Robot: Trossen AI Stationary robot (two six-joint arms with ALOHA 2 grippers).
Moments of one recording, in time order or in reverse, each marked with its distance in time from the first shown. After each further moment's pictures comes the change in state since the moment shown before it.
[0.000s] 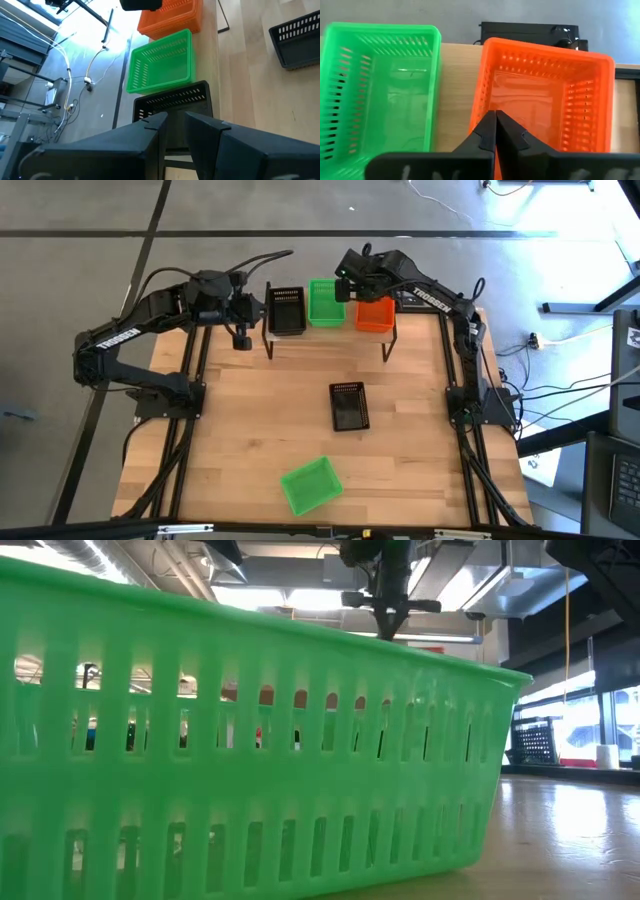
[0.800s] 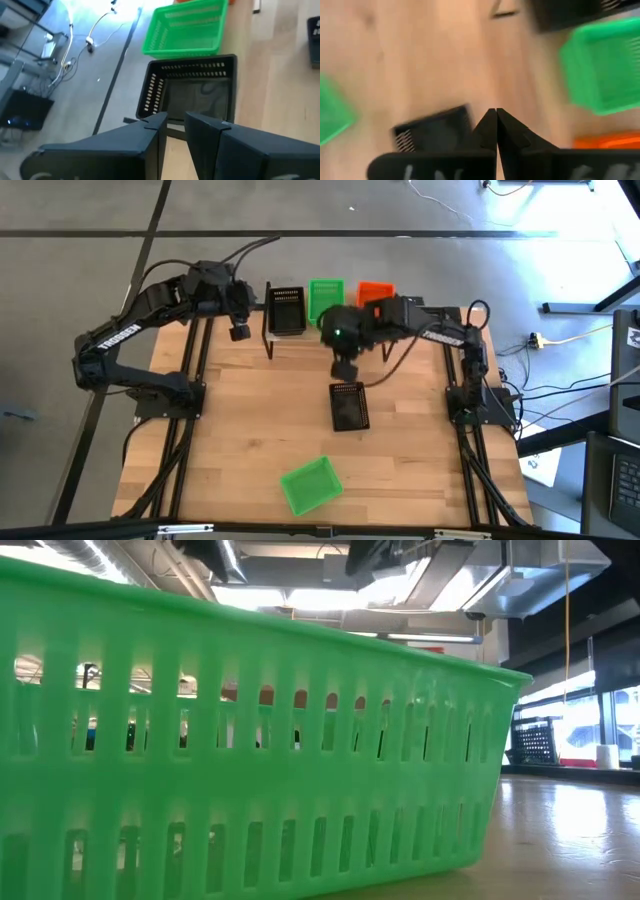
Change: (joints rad) left arm 0.137 0.000 0.000 -0.069 0.000 -0.138; right arm 0.410 -0.049 0.083 0.008 -0.223 -0.913
